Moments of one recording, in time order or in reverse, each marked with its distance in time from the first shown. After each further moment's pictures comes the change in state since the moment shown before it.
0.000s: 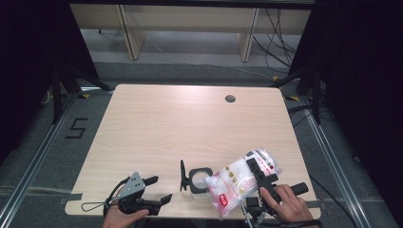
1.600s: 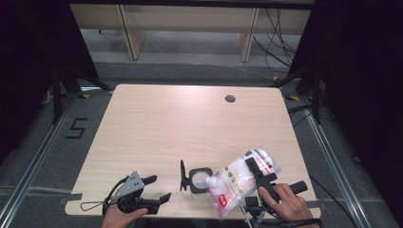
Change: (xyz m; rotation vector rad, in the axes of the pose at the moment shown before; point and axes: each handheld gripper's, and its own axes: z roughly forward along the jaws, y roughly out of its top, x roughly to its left) left arm 0.005 0.000 -0.002 0.006 0.010 -0.007; right arm -0.002 0.001 0.002 -0.014 -0.010 -0.029
